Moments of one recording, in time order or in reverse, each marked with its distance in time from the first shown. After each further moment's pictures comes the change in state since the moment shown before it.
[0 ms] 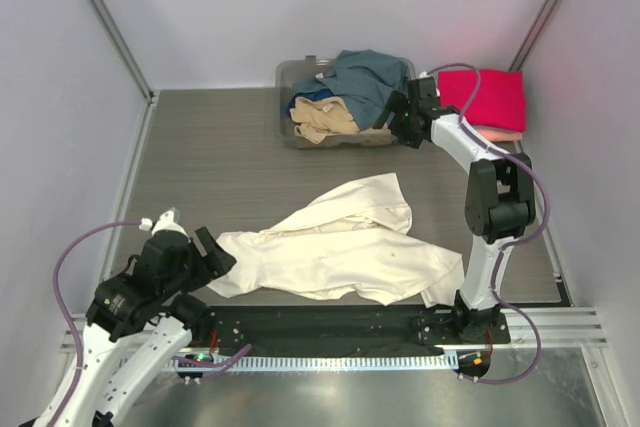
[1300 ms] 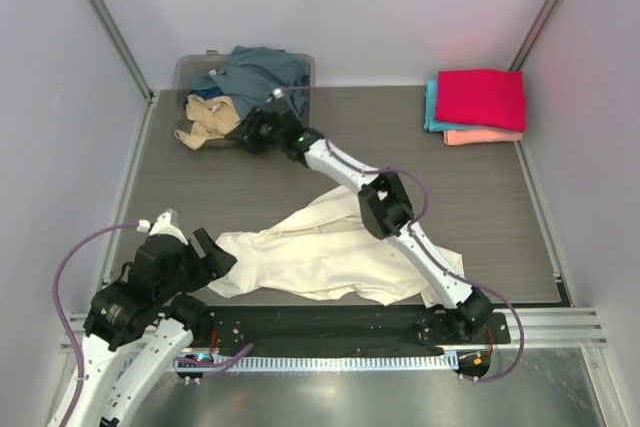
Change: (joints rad) left arm 0.054 -0.055 -0.011 0.030 0.060 0.050; right arm 0.519 0.779 0.989 0.129 -0.179 0.563
